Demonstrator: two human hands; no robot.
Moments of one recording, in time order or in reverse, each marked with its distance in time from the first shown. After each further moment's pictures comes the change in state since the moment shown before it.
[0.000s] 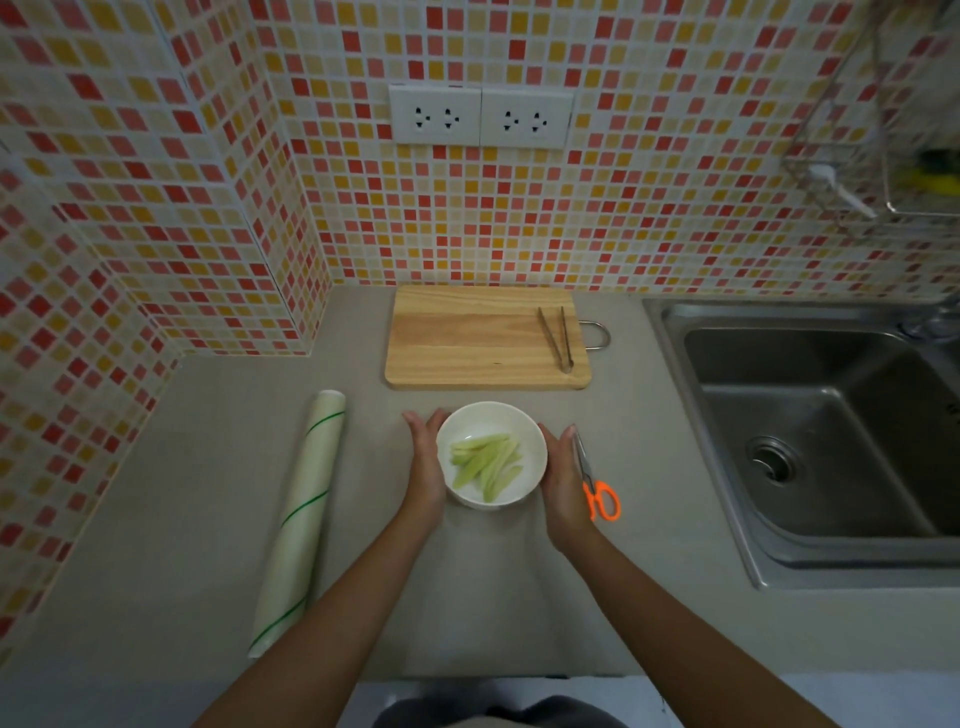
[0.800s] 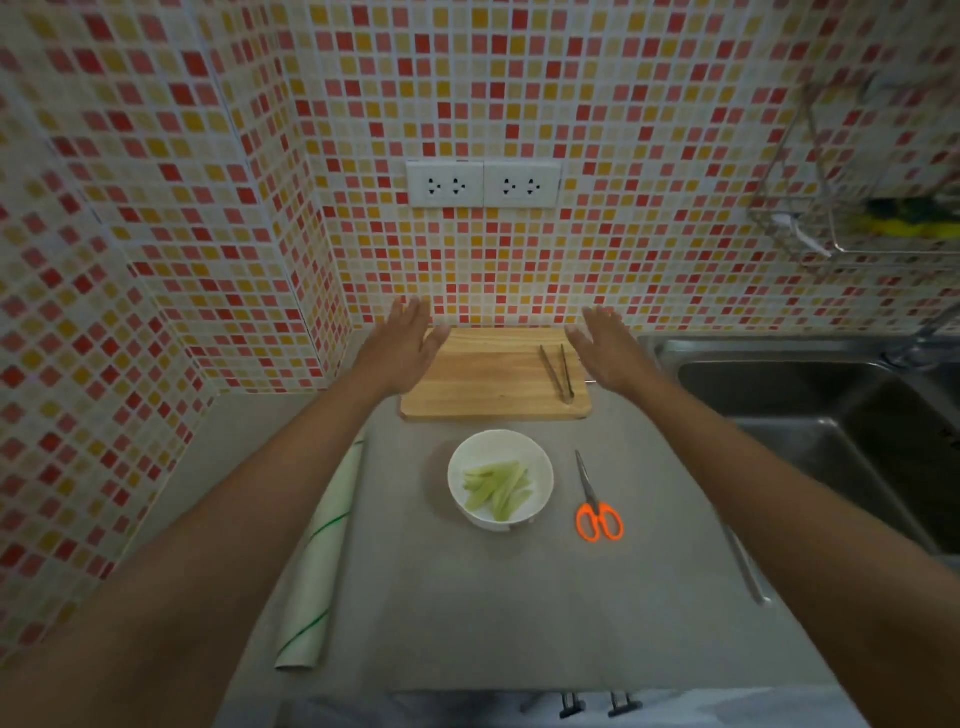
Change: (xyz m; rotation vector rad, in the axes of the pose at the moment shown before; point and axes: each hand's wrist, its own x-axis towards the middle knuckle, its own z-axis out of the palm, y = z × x) left_hand 0.048 0.166 -0.026 1.436 -0.074 0.569; right_hand 0.065 -0.181 -0.008 -1.376 0.078 -0.345
